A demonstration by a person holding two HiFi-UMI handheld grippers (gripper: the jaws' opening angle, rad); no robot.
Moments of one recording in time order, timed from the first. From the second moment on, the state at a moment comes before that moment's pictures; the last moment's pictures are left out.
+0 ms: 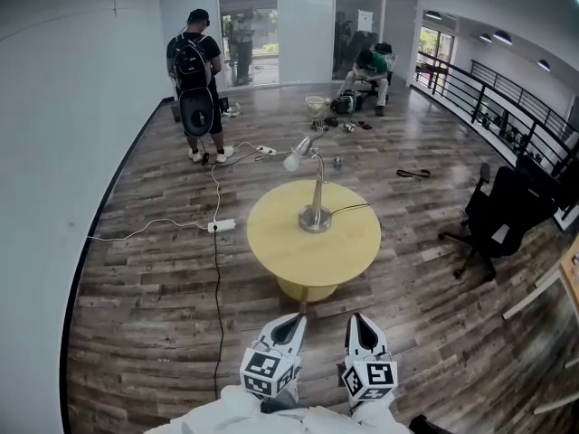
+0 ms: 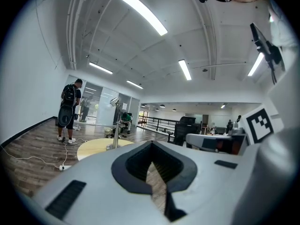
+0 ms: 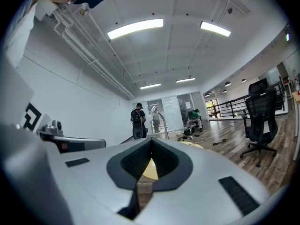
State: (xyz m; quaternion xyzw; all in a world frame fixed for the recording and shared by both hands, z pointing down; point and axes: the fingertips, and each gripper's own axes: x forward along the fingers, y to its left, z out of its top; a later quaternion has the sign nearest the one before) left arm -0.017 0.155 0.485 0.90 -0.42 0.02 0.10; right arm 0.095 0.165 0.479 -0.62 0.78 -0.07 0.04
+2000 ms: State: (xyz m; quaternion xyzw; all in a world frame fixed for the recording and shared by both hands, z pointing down) left arm 0.054 -0.258 0.501 0.88 -0.46 0.05 0.11; right arm 0.151 -0.271 0.496 -0.55 0.83 -0.08 0.00
